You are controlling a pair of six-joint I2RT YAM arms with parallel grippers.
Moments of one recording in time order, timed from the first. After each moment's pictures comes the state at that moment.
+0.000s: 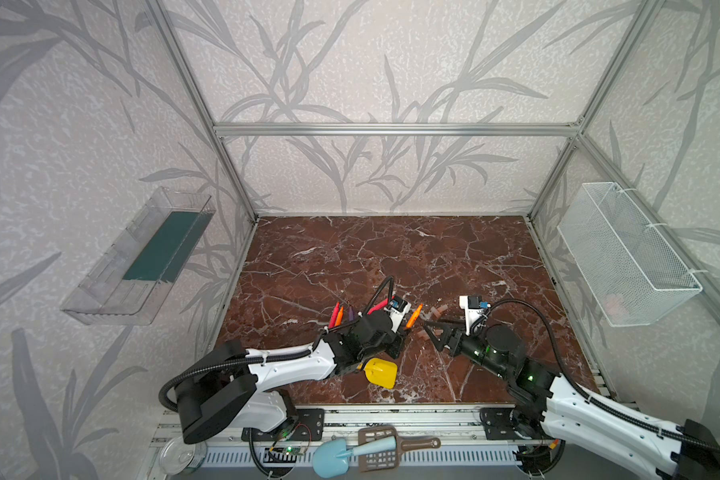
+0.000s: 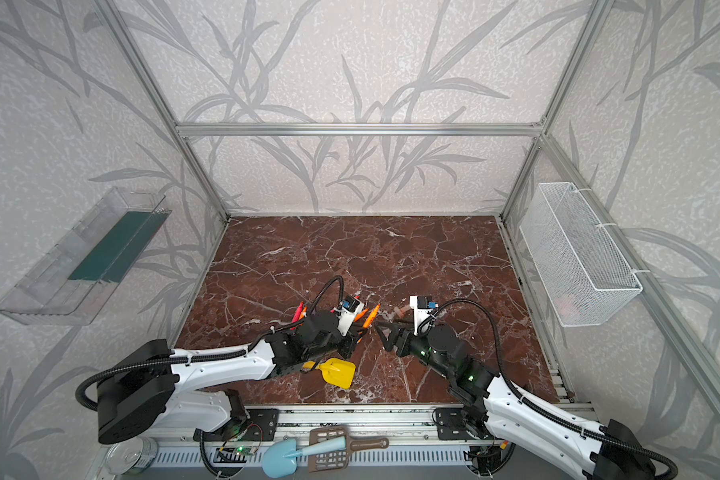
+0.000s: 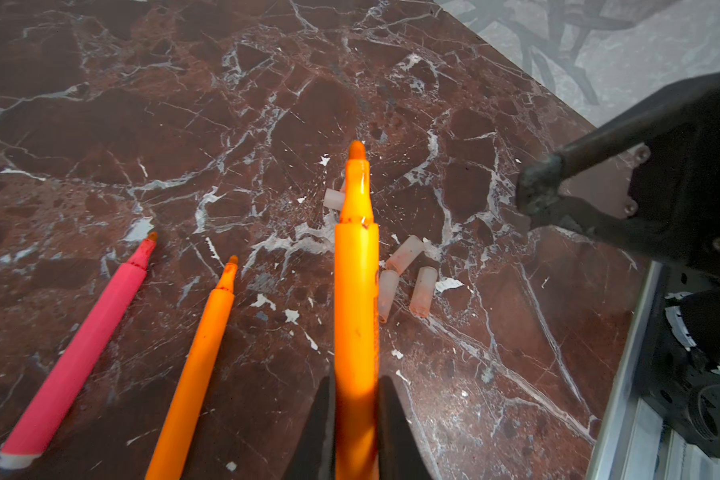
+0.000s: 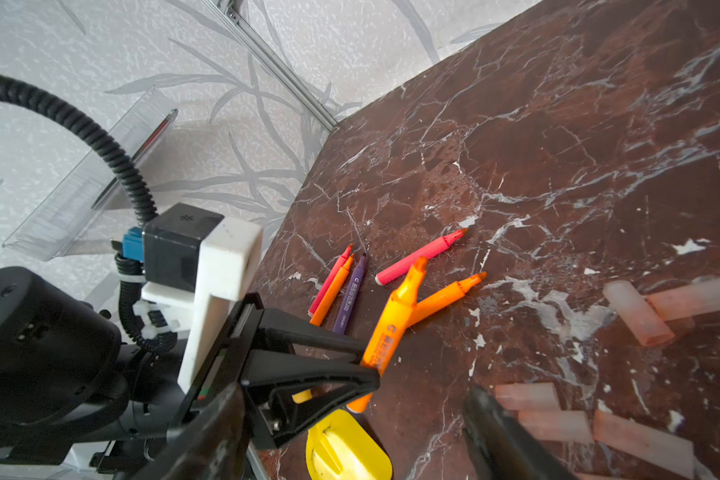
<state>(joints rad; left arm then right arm) -1.00 1.34 0.57 0.21 -0.04 -0.31 0.85 0.70 0.24 0.24 0.02 0.80</state>
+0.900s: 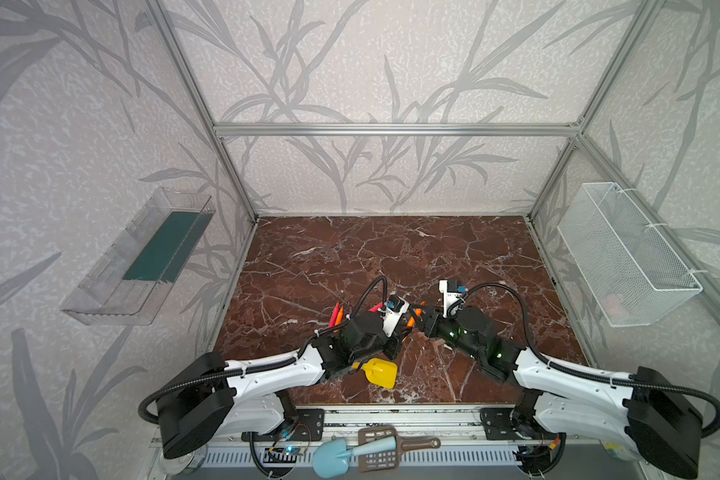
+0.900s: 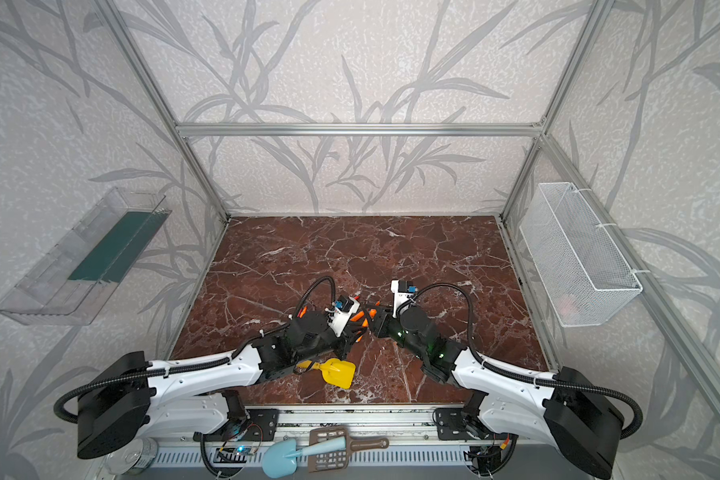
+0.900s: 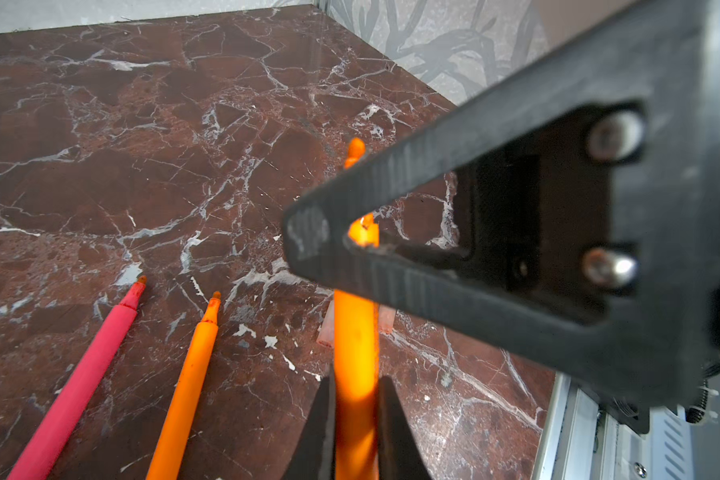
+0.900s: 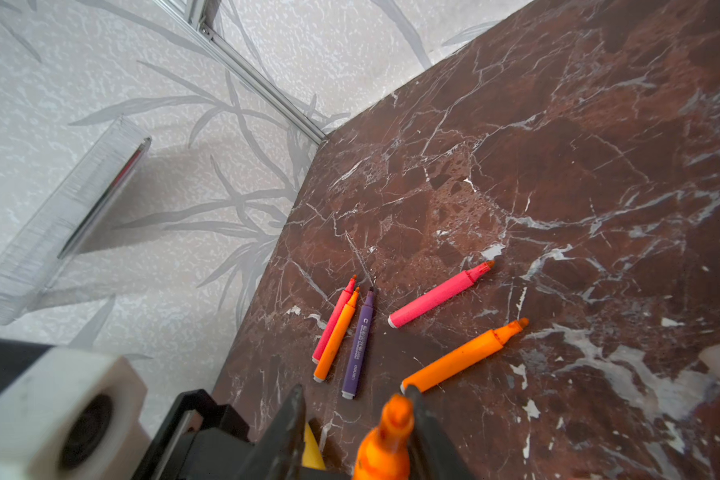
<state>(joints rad) -1.00 1.22 0.53 0.25 0.02 -0.28 0.89 1.11 0.43 0.41 0.08 0.87</state>
